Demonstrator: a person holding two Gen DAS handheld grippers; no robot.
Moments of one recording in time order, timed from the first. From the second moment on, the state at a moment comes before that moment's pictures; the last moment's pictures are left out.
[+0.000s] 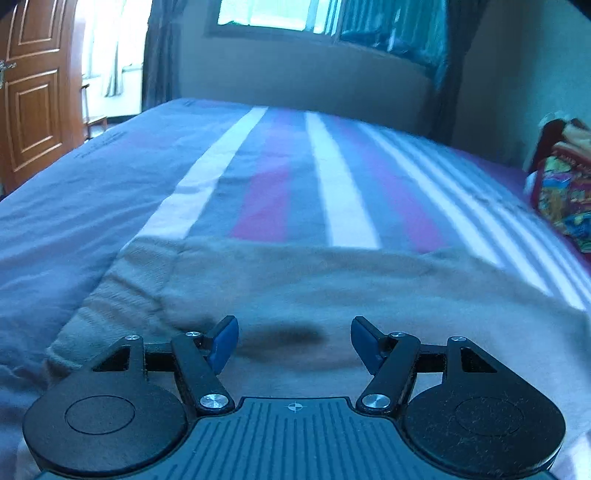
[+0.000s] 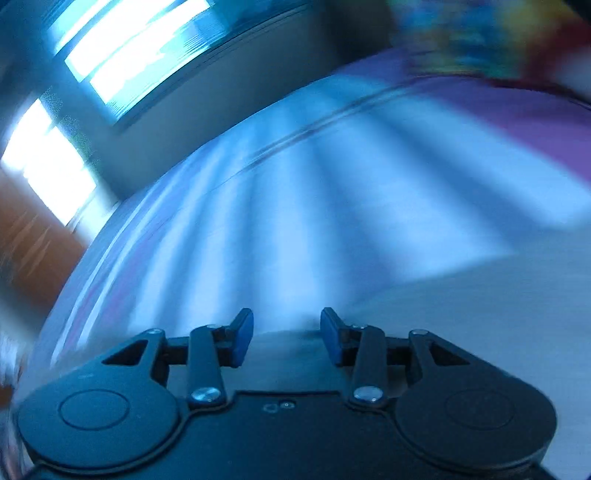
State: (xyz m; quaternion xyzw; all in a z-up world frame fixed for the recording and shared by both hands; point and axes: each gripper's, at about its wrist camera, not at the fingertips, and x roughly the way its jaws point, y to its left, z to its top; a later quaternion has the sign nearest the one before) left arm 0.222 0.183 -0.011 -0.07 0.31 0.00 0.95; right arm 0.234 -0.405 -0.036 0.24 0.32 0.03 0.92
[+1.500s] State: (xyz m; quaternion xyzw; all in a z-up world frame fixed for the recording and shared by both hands) left arm 0.137 0.134 -0.041 -0.03 0.36 0.02 0.93; right arm 0.046 -0.596 -0.031 0.33 0.21 -0.11 0.91
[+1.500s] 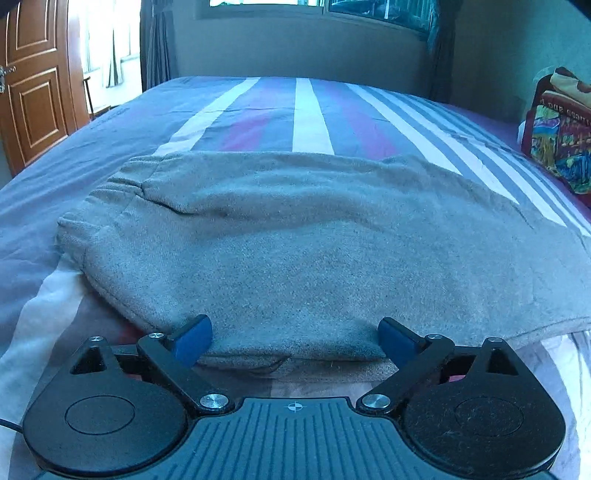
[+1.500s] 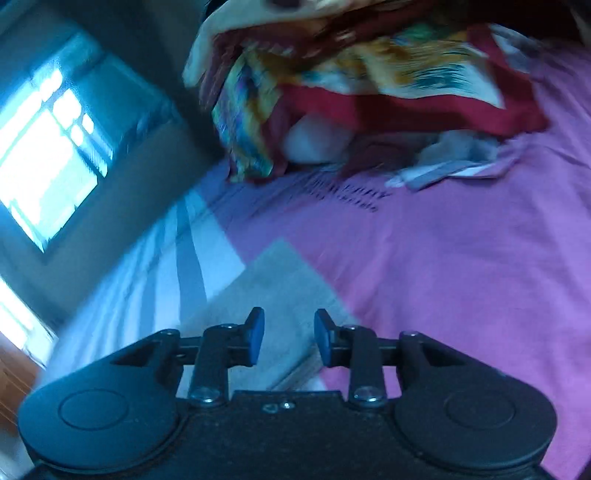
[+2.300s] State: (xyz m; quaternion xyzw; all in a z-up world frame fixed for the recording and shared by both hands) left arm 0.142 0.131 -0.045 -0.02 0.36 0.03 0.93; right arm 0.082 -0.601 -0.048 0.41 0.24 -0.08 0.88
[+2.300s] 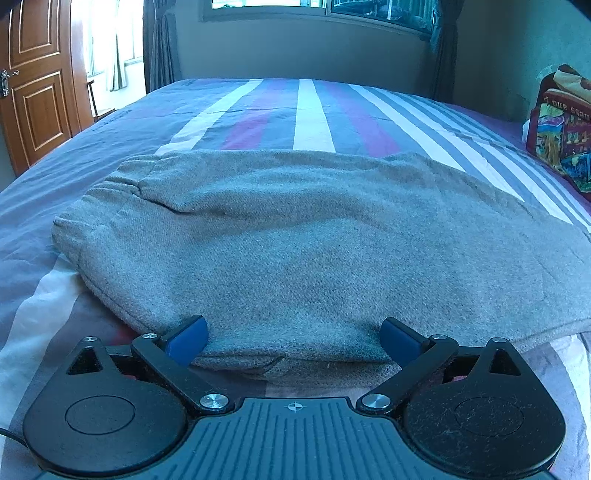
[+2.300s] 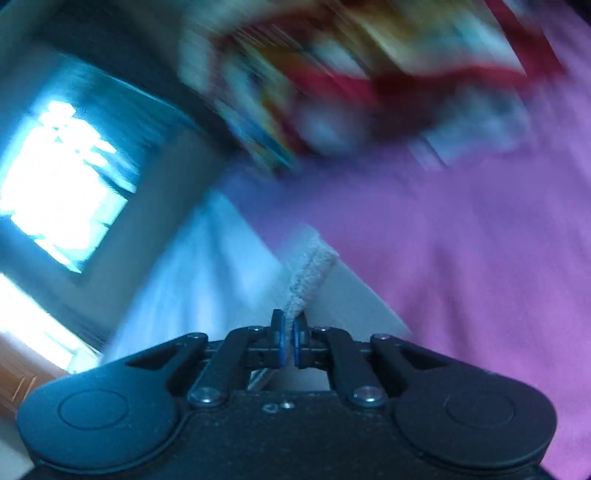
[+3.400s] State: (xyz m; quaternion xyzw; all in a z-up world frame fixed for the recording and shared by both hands) left arm 0.142 0.128 -0.047 -0.02 0.36 0.03 0.93; right arm 0.081 -0.608 -0.060 0.41 0.28 -0.09 0.86
